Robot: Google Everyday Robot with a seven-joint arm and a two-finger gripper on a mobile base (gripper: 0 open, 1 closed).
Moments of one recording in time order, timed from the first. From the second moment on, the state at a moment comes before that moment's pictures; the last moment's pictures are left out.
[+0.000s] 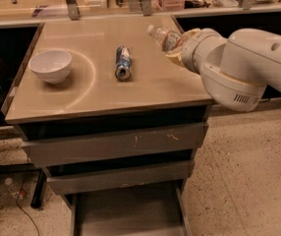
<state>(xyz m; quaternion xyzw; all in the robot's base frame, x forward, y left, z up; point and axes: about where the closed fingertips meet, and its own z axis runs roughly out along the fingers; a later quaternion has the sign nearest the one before) 0.663 -0.132 0.939 -0.37 0.71 -0.18 0.57</state>
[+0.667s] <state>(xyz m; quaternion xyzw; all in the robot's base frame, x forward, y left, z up) 0.722 -0.127 0.929 -0.37 0.72 -0.17 0.56</state>
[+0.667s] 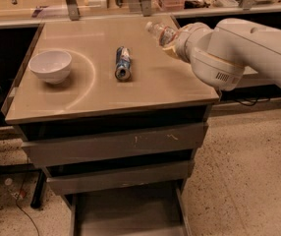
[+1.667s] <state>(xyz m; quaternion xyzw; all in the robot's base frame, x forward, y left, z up) 0.752 -0.134 0.864 -0.37 0.76 -0.16 0.51</state>
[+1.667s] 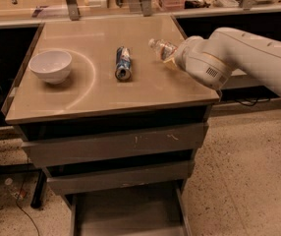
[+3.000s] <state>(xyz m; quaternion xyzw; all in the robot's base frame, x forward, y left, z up) 0.743 -0.130 0.836 -0.38 0.78 -0.14 0.48</state>
